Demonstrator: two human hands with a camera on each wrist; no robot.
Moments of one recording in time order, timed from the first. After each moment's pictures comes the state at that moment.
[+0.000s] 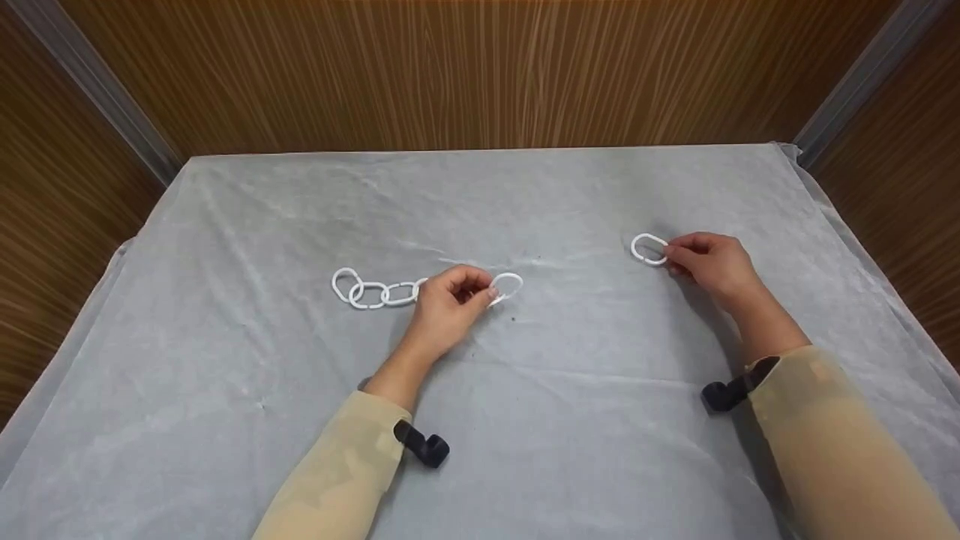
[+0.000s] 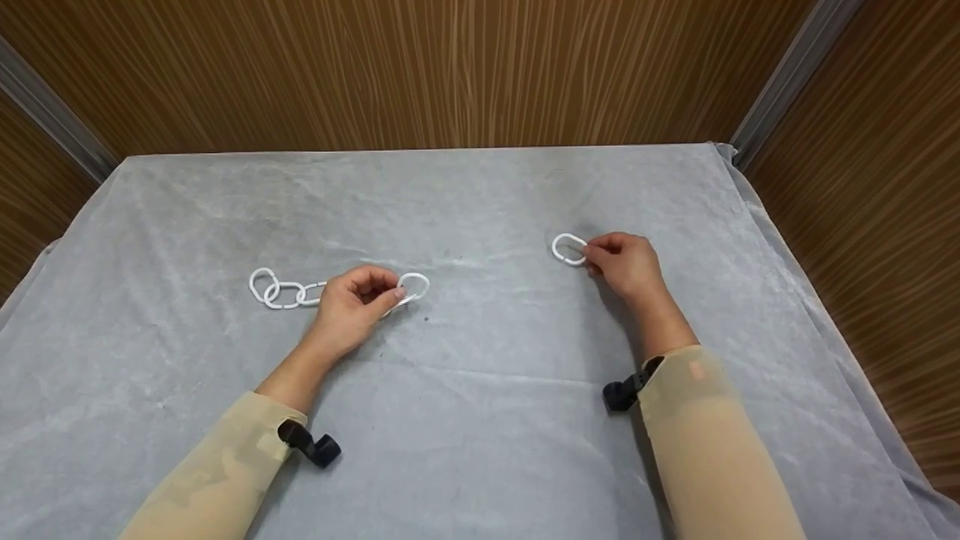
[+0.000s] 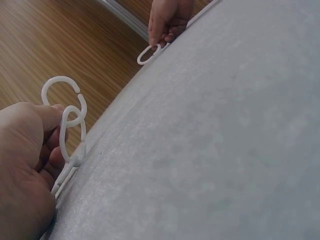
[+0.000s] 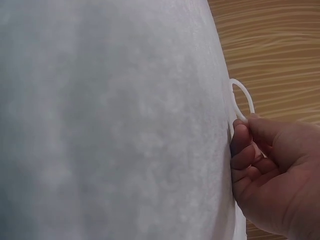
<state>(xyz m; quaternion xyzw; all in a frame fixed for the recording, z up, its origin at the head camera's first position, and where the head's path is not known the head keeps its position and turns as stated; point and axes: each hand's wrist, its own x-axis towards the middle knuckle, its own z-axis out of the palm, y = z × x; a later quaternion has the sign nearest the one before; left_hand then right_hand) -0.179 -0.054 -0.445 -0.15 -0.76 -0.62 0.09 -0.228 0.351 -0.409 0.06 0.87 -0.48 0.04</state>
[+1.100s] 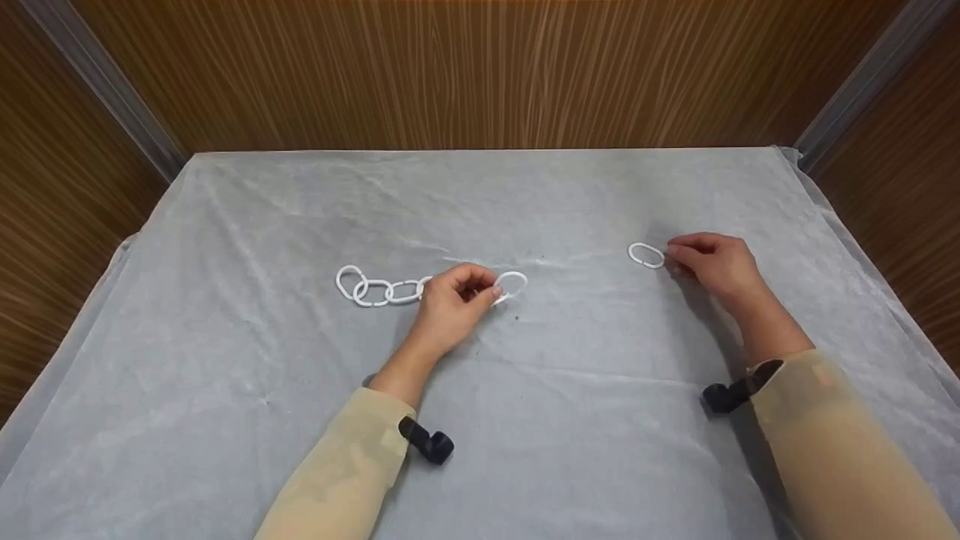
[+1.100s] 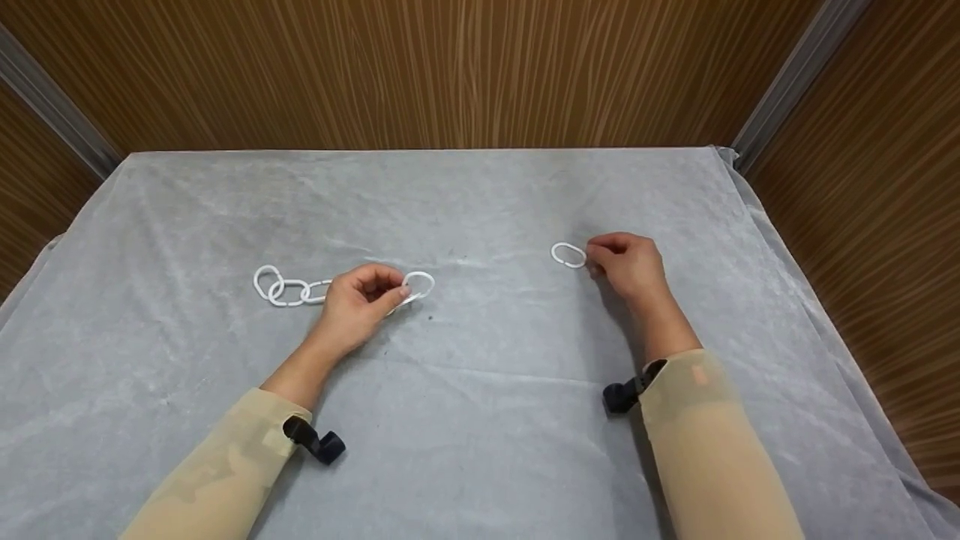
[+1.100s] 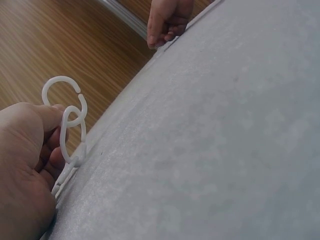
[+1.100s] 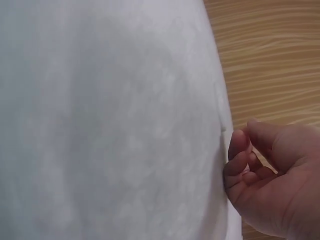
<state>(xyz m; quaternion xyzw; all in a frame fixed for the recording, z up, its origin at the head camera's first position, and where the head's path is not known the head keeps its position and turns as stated) -0.179 -0.054 -0.444 -0.15 -0.77 -0.61 0.08 -0.223 0.346 -0.401 0.07 0.88 -0.46 0.03</state>
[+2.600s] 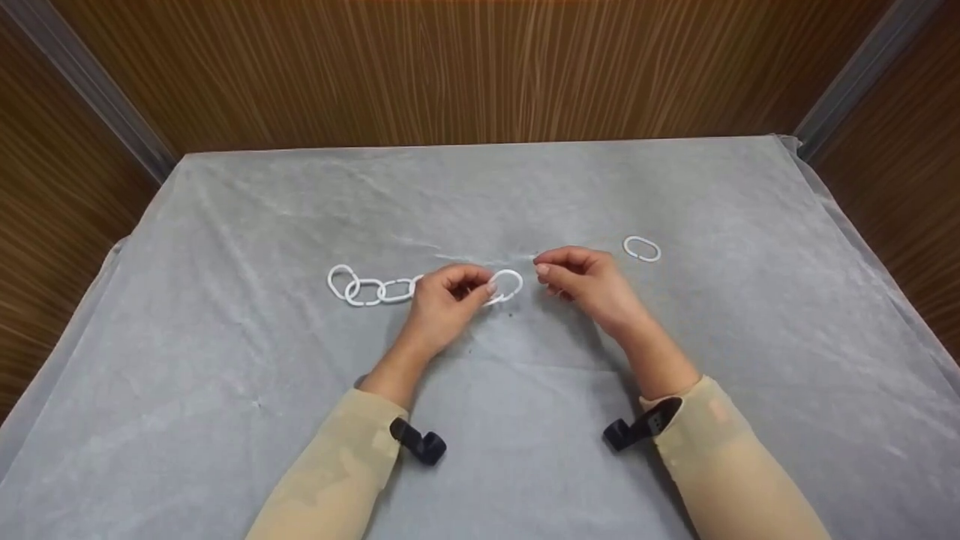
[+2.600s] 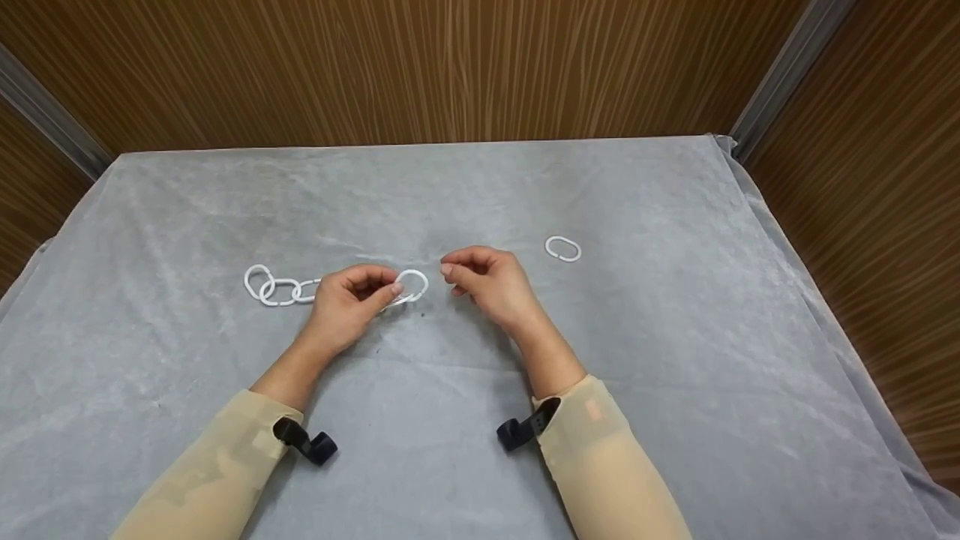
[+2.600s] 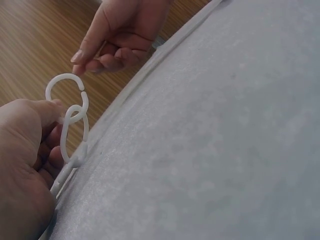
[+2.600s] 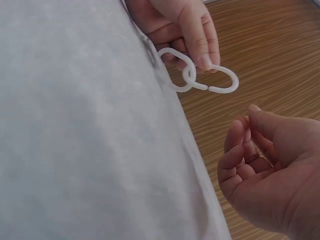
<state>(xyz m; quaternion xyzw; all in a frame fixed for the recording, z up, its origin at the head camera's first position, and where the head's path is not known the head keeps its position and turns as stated) -0.179 -0.053 -0.445 -0.16 -0.76 -0.62 0.10 -0.189 0.189 -0.409 -0.07 0.76 -0.64 0.06</state>
